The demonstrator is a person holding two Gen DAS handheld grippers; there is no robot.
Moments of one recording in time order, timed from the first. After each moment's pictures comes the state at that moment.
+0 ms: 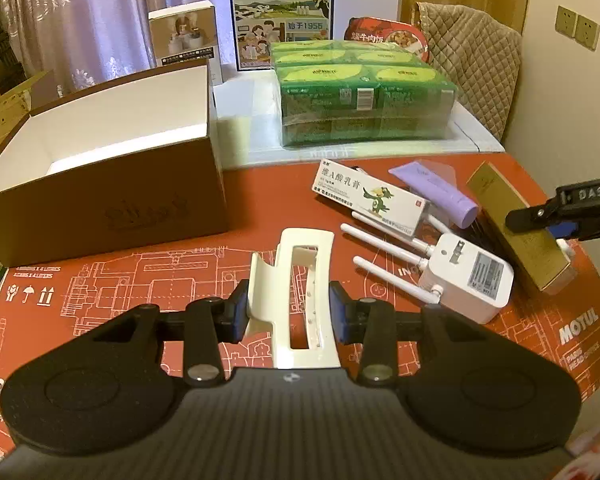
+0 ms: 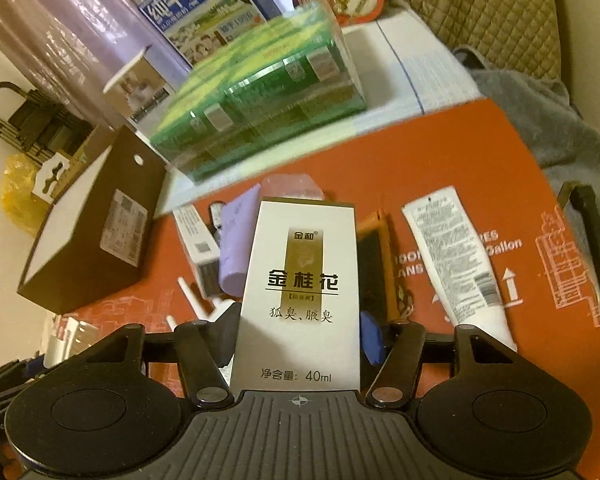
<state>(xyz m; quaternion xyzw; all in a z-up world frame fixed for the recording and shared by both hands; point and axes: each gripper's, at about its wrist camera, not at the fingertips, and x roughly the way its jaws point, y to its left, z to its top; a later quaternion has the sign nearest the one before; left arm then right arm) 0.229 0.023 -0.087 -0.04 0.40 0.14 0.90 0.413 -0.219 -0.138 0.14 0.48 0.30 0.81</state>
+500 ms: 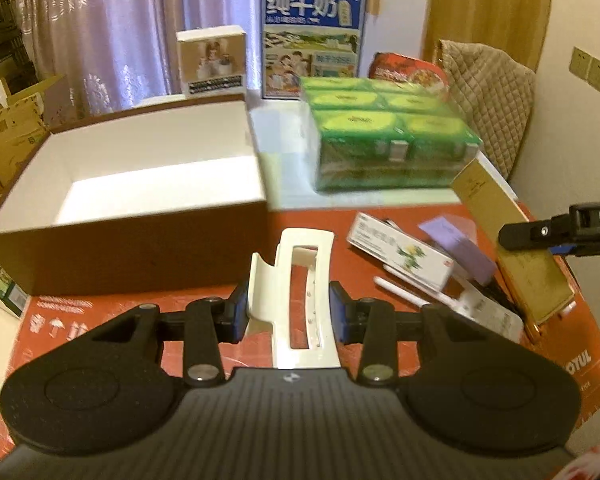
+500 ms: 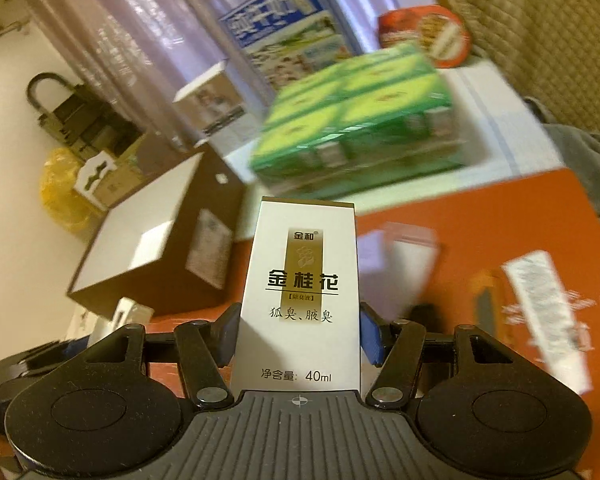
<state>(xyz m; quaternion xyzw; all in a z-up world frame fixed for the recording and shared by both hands) 0.235 0.080 -0.043 -0.07 0.37 0.15 0.91 0.389 -0.140 -0.073 0.13 0.44 0.36 0.82</state>
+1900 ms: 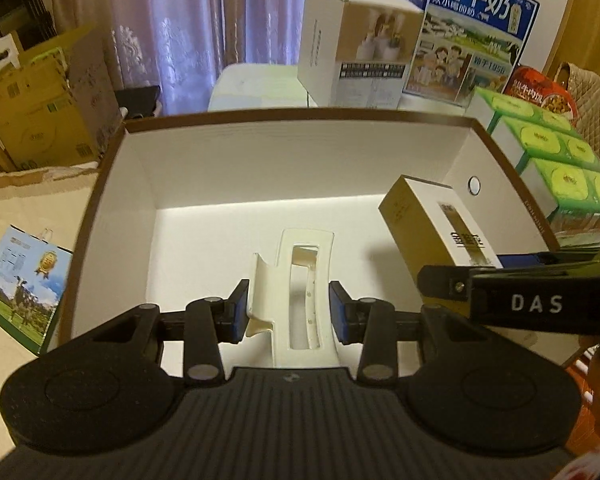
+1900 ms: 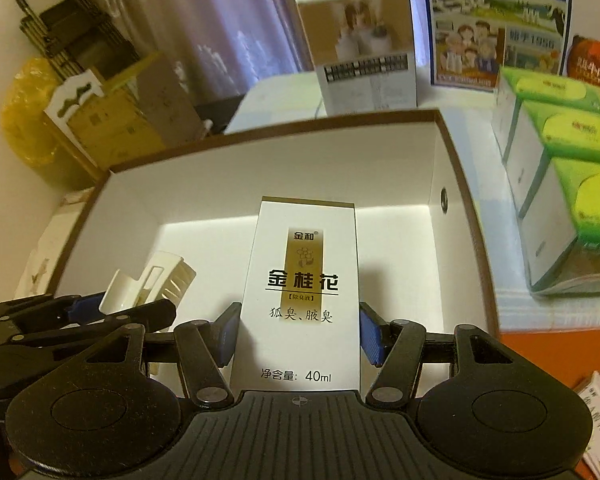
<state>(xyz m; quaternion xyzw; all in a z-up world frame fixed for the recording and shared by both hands) 0.320 0.367 -0.076 -0.10 0.44 0.16 0.88 0.434 0.240 -0.099 -0.01 0.47 0.33 0.82</state>
